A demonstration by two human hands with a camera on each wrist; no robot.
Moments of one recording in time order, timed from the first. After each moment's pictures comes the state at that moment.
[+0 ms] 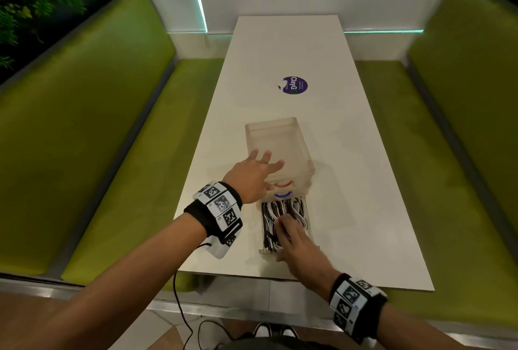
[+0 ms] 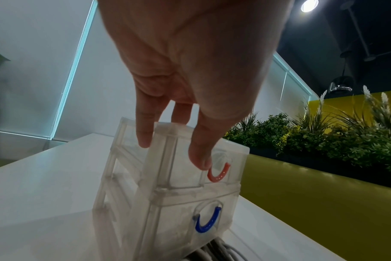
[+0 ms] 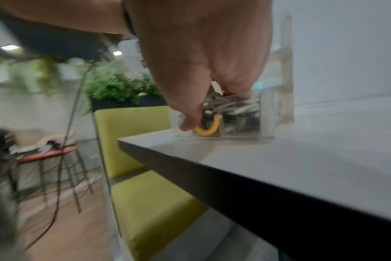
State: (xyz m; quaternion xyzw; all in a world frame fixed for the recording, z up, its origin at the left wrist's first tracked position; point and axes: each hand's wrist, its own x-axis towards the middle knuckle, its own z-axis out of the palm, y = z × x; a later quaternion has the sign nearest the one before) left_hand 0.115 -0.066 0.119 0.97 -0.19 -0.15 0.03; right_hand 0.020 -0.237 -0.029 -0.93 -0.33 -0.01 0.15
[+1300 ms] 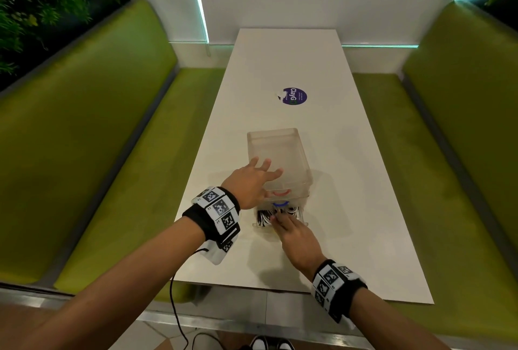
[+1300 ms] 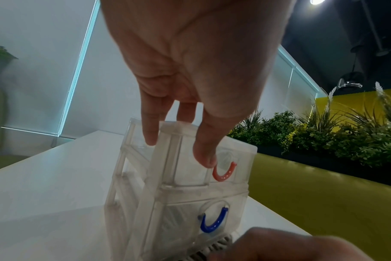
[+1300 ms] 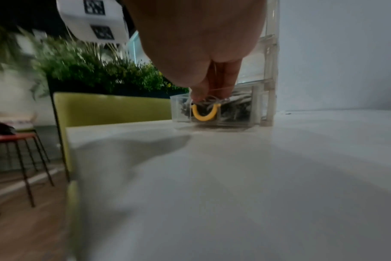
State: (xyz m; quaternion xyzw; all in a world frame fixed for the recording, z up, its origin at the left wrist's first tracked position) left_hand 0.120 -0.059 0.126 0.97 -0.20 -0.16 0.02; right_hand 0.065 -0.220 -0.014 -0.94 -0.30 -0.08 0.15
